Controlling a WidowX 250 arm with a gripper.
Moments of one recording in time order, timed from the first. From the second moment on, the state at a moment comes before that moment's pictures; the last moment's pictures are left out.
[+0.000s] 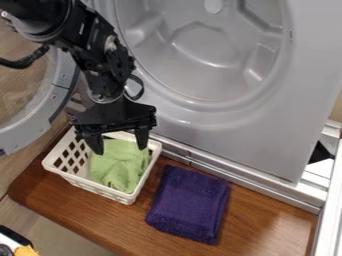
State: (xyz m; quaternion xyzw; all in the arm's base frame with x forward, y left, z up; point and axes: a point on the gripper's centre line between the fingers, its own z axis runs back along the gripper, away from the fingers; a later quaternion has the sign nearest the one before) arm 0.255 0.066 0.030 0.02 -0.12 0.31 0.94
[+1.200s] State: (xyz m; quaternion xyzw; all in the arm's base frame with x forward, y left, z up) arm 0.272 -0.022 -0.014 0.01 -0.09 0.17 0.98
